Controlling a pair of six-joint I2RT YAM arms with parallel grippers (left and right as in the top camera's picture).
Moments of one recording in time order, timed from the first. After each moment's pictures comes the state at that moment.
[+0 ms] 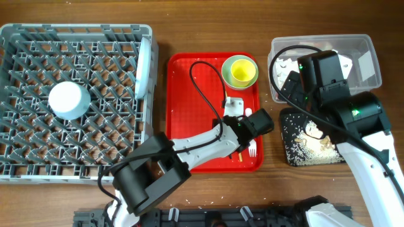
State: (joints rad) left arm -1.02 1.99 1.26 -0.60 -0.43 -0.91; right arm 0.30 1.24 1.36 -1.19 0.39 0.64
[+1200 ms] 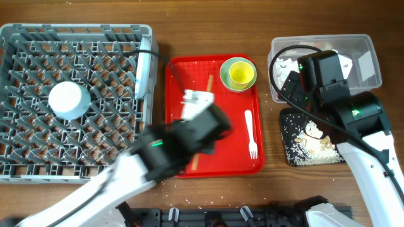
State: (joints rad) left arm -0.95 1.27 1.26 -1.06 -0.28 -0.70; right arm 0.30 1.24 1.36 -1.19 0.39 0.64
